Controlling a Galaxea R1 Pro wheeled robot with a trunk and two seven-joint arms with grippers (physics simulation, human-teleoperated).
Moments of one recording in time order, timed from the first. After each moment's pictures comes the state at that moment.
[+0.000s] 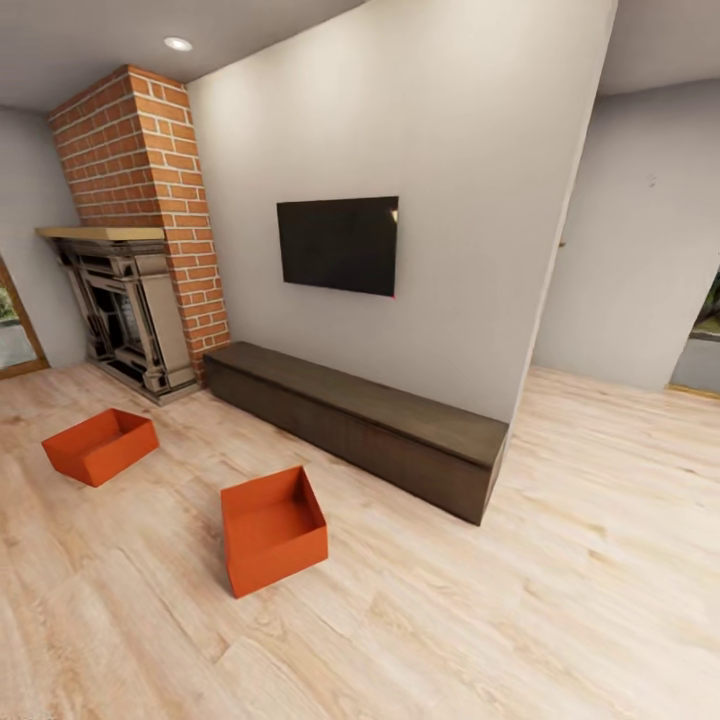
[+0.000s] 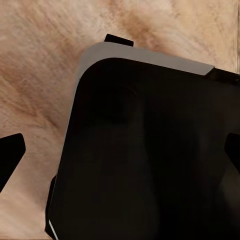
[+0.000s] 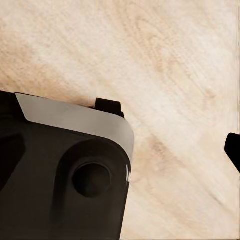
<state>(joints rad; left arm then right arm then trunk) 0.00 0.01 0.02 -0.12 0.25 -0.02 0.01 -0.14 0.00 0.10 0.03 0.11 -0.16 -0.10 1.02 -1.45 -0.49</state>
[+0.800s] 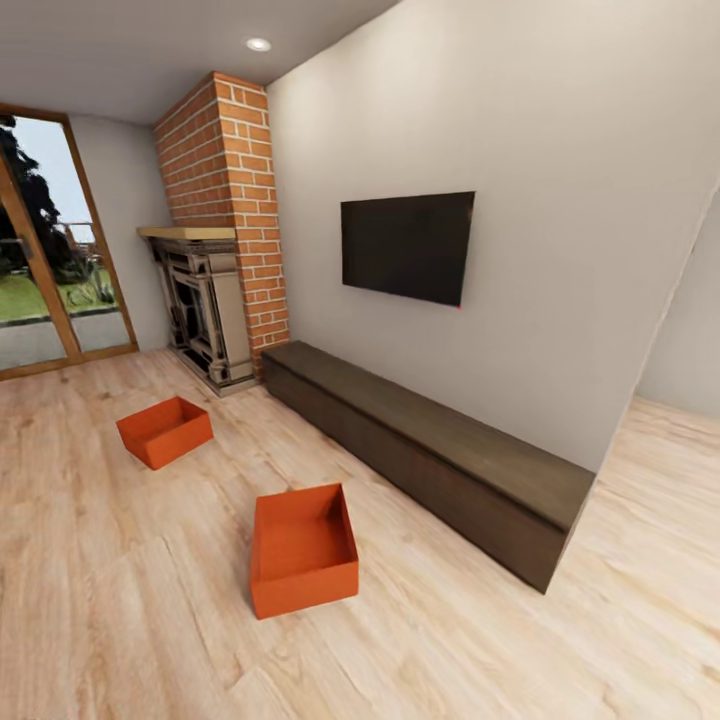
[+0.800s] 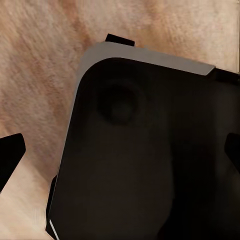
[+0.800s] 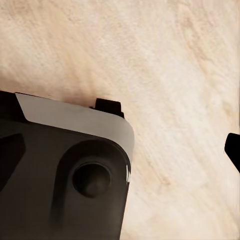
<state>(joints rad) 0.00 0.01 0.02 -0.12 0.25 -0.02 0.01 -0.14 0.00 0.10 0.03 0.11 -0.16 -0.09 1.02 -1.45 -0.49</state>
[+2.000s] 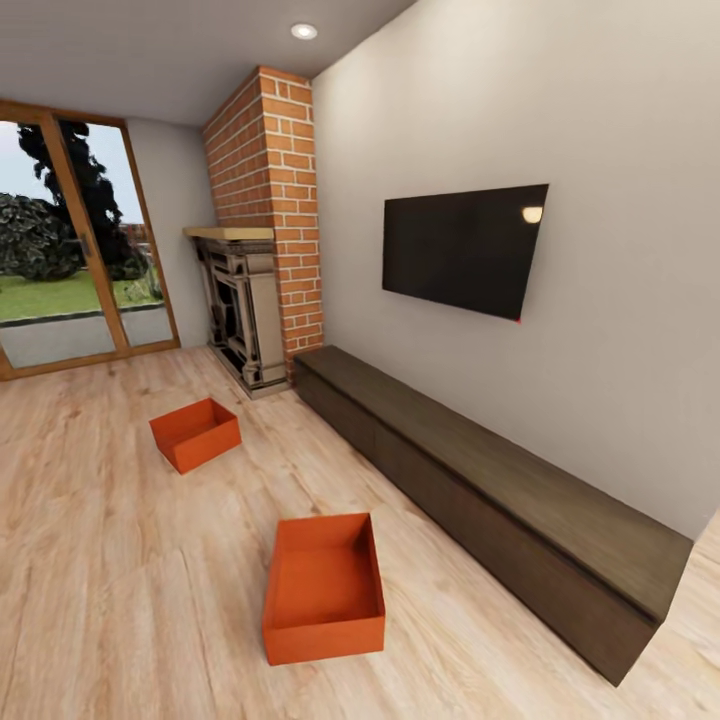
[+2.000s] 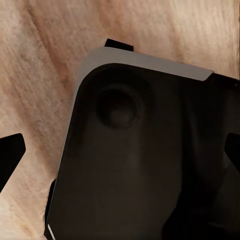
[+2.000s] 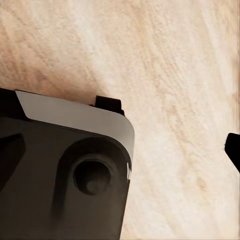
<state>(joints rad) 0.00 0.01 0.02 -0.12 0.25 -0.03 0.01 -0.14 0.01 0.11 0.03 0.10 -0.15 -0.10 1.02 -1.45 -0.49</state>
